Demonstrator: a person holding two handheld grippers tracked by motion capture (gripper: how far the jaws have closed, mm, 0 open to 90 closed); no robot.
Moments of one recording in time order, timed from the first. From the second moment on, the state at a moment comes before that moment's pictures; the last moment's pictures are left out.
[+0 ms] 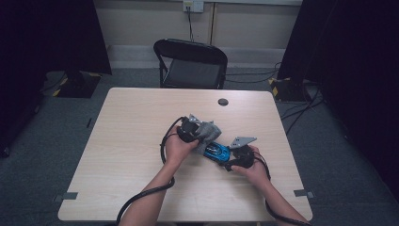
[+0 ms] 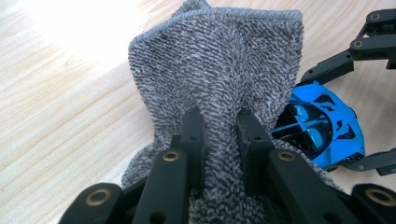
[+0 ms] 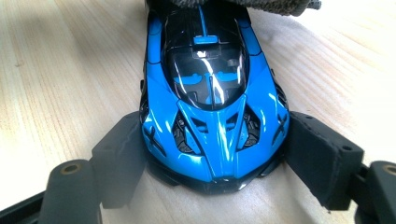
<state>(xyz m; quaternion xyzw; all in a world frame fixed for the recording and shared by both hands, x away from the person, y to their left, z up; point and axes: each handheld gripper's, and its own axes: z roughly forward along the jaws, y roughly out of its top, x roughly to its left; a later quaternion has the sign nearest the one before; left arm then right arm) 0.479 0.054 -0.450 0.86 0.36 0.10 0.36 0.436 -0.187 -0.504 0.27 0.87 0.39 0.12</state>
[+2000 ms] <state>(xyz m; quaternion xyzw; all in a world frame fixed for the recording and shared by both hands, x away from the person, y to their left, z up) 0.486 0.107 -0.452 0.84 0.41 0.12 0.34 0.436 -0.187 -0.504 0.27 0.87 0.39 0.11</state>
